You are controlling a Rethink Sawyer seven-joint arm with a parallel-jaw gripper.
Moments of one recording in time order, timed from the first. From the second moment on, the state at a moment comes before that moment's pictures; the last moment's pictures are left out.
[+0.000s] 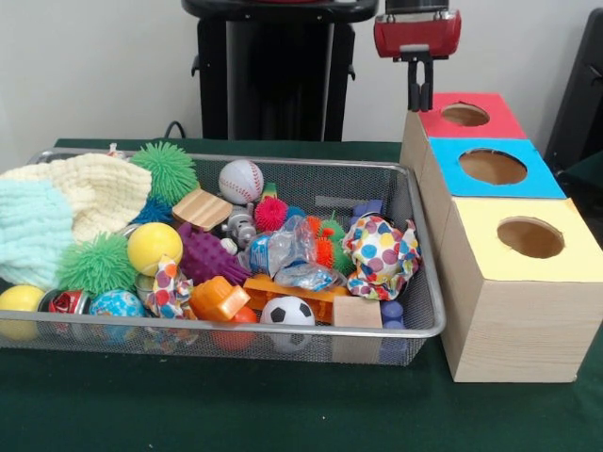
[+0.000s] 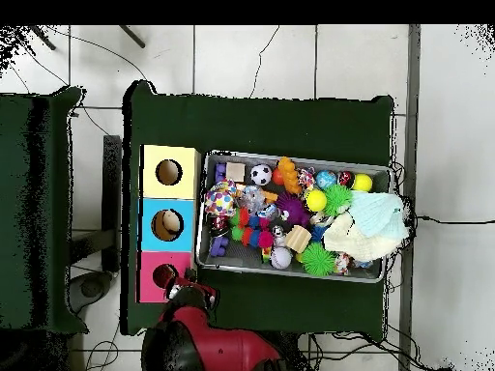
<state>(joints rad) -0.17 -0.88 0.13 2.41 -0.01 -0.28 2.06</state>
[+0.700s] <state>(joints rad) -0.20 -0.85 0.11 2.41 -0.03 -0.28 2.06</state>
